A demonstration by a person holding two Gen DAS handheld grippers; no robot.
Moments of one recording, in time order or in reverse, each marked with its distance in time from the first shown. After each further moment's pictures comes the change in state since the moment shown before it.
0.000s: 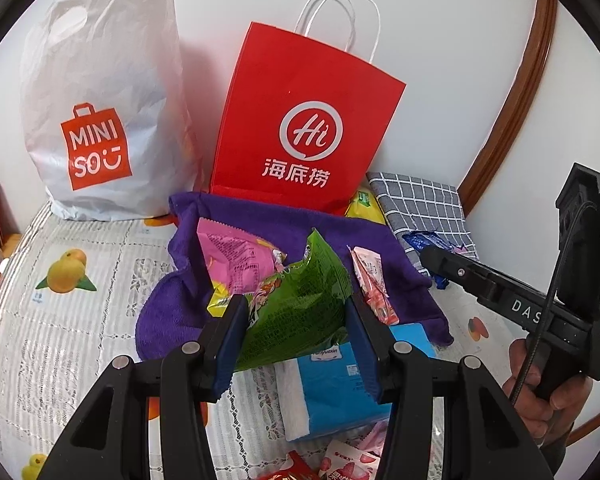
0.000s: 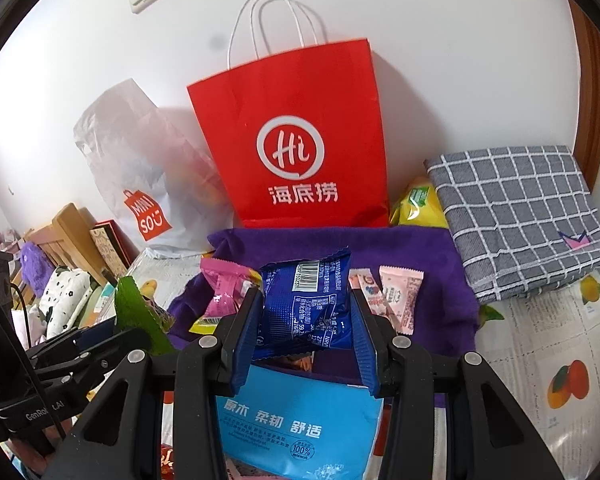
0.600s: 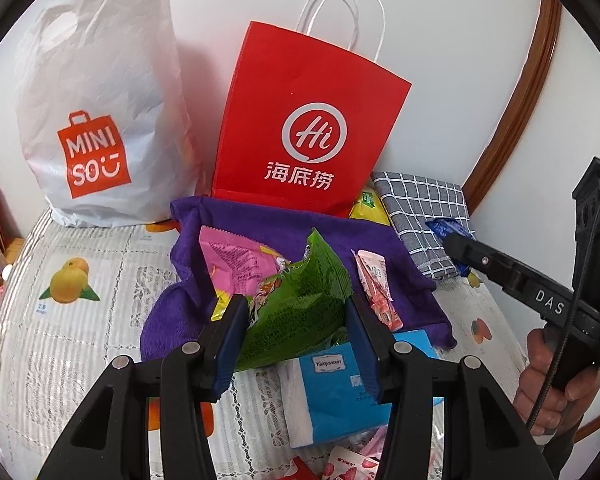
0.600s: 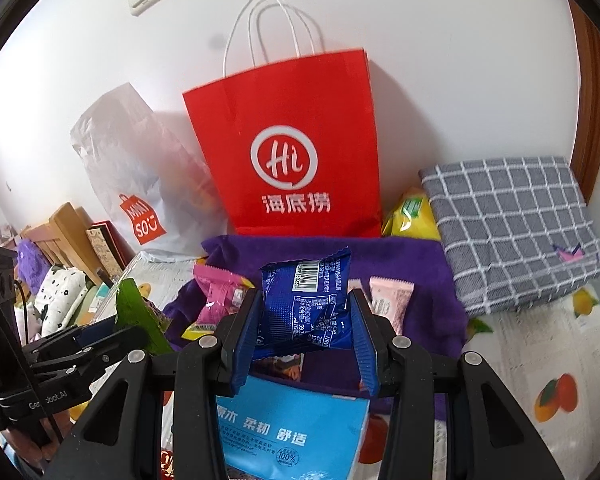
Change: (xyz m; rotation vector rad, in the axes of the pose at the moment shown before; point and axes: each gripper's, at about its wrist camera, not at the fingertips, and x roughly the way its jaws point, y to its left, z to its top) left arm 0.004 -0.002 0.012 0.013 0.022 0.014; right arm -0.012 -0.004 0.018 -0.029 -0.028 -0.017
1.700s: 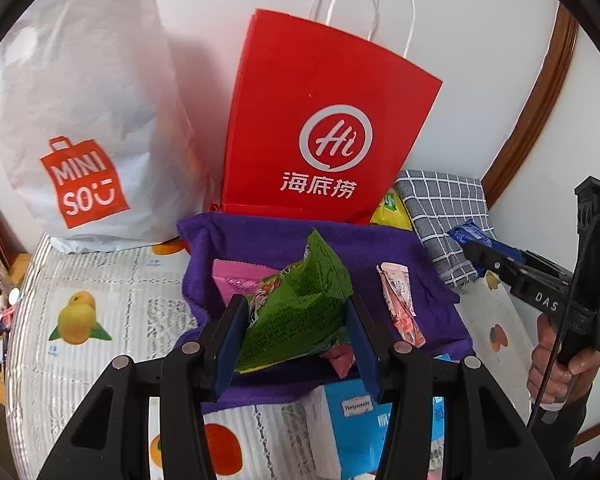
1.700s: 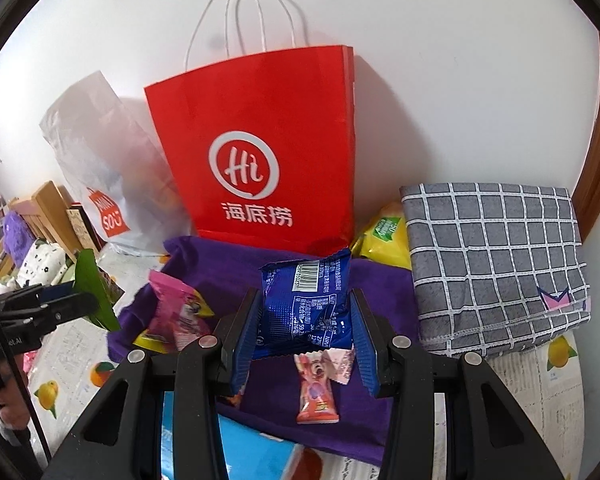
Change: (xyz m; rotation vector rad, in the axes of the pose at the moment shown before) left arm 0.035 0.013 0.041 0.024 0.084 0.038; right arm 0.039 -0.040 0.033 -0.084 0.083 -0.040
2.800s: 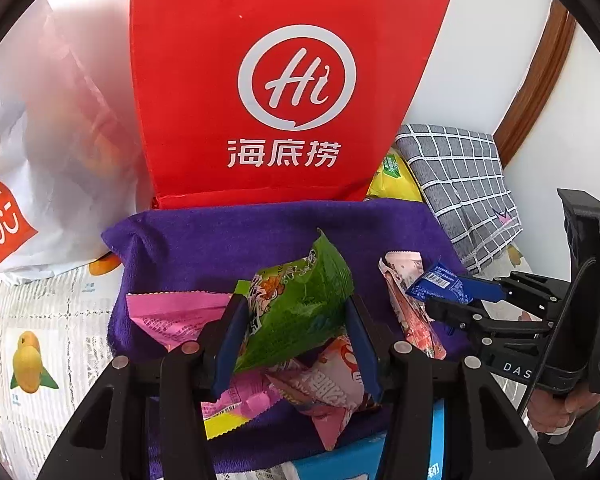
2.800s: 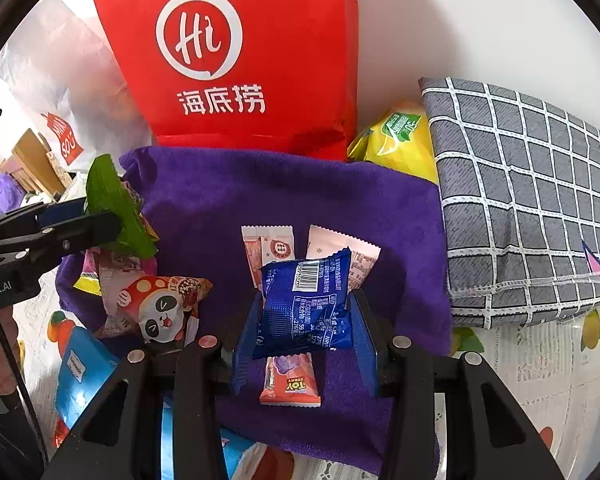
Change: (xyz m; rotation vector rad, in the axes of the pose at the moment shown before) left arm 0.090 -0.035 0.019 0.099 0.125 0.009; right arm 0.085 -0.018 -0.030 -0.022 0.287 0.019
